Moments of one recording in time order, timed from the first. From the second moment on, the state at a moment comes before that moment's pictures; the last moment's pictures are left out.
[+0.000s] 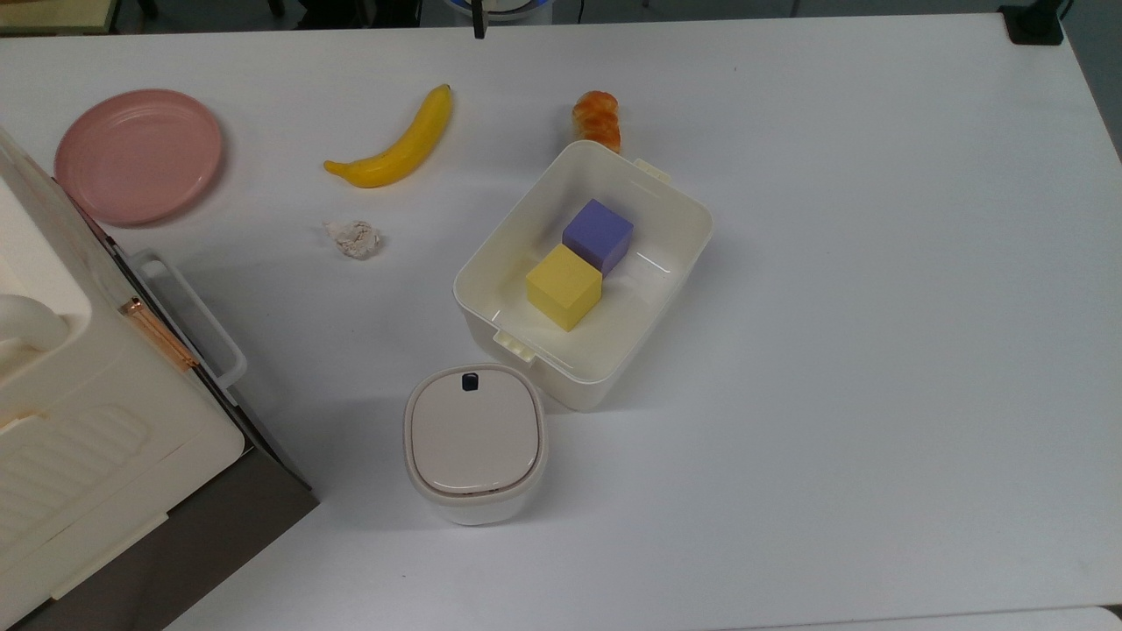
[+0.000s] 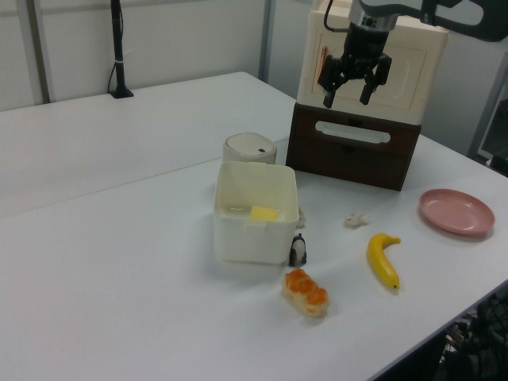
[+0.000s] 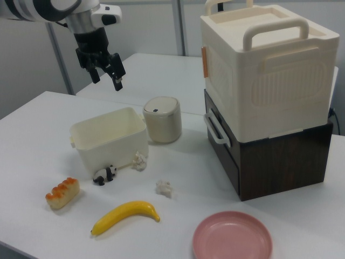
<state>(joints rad) 0.01 0.00 -0.03 -1.55 0.00 1.66 0.12</state>
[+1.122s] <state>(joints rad) 0.02 0.00 -0.02 -1.59 0.00 1.66 -0.06</state>
